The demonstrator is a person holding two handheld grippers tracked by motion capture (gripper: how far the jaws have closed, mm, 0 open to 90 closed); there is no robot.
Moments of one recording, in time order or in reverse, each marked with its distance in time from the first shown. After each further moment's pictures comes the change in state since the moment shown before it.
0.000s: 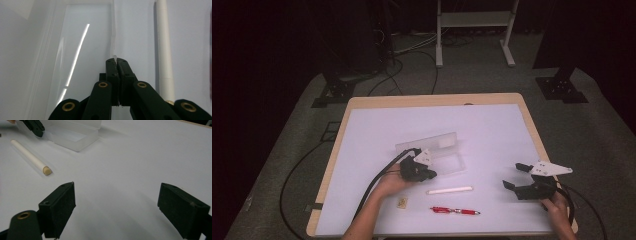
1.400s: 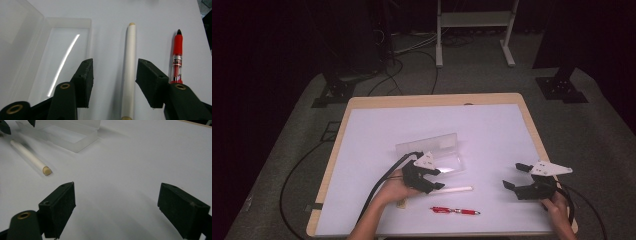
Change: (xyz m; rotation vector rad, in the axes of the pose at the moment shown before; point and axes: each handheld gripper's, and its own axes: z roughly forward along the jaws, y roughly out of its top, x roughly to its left) left arm -0.031 0.017 -0.010 -0.088 -0.032 -0.038; right arm 0.000 0.000 0.000 0.001 0.000 0.004
